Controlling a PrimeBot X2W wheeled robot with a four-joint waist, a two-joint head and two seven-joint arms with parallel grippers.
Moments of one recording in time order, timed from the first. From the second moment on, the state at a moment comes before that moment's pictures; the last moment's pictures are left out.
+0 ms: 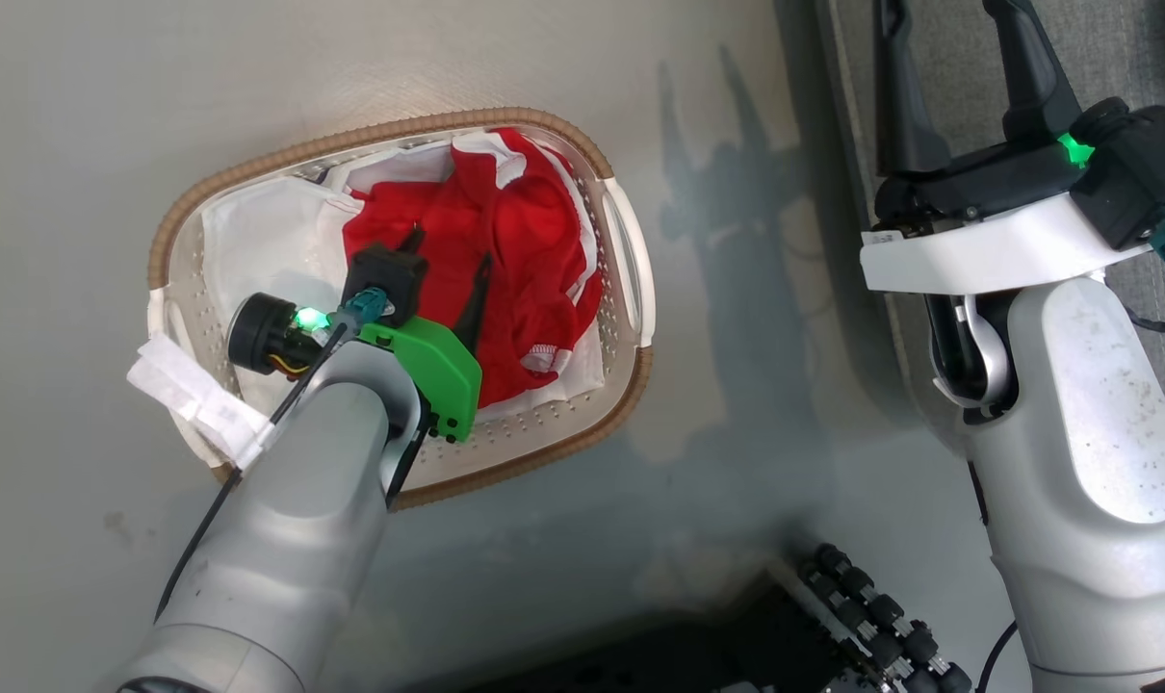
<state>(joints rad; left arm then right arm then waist) -0.84 0.05 -0.60 1.04 -0.36 -0.12 -0.26 -0.65 -0.05 0.11 0.08 0.20 0.13 -0.26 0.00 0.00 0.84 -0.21</state>
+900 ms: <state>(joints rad) -0.92 0.05 -0.91 1.13 -0.60 -0.13 -0.21 -0.69 -0.05 0.12 0.03 0.21 0.13 -0.26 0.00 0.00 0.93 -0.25</state>
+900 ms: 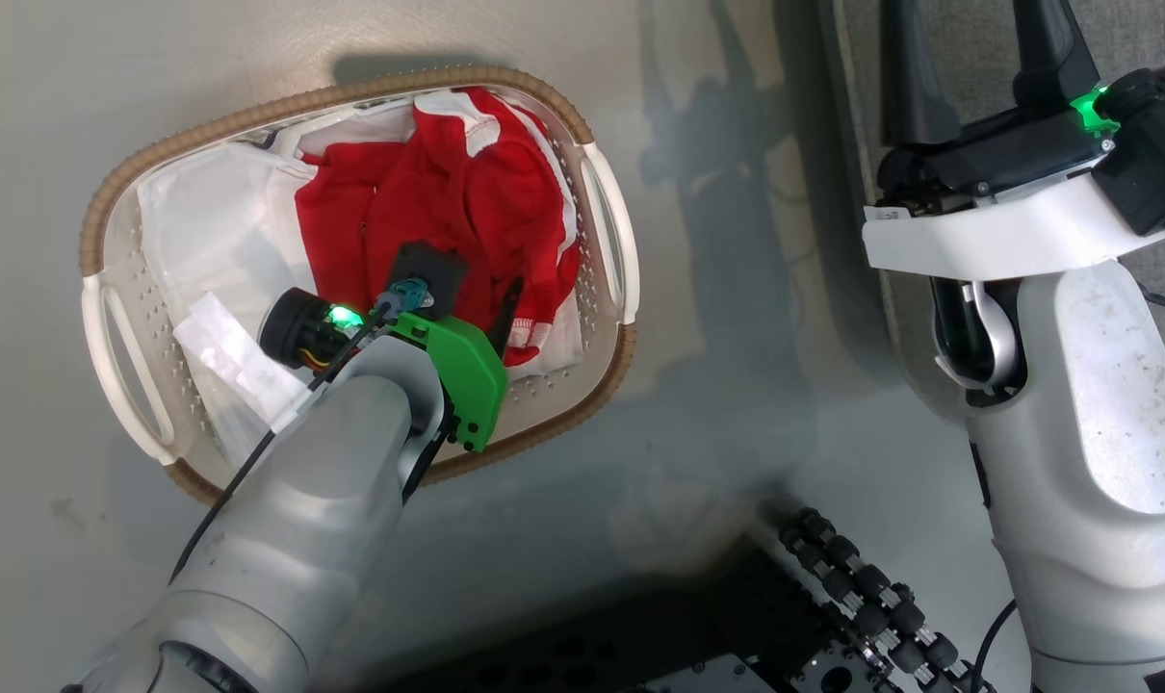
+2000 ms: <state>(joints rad) -0.95 0.05 -1.15 1.13 -0.82 -0.09 -0.12 -0.68 -0.05 0.11 -0.03 0.17 0.13 -0.26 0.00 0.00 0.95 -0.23</state>
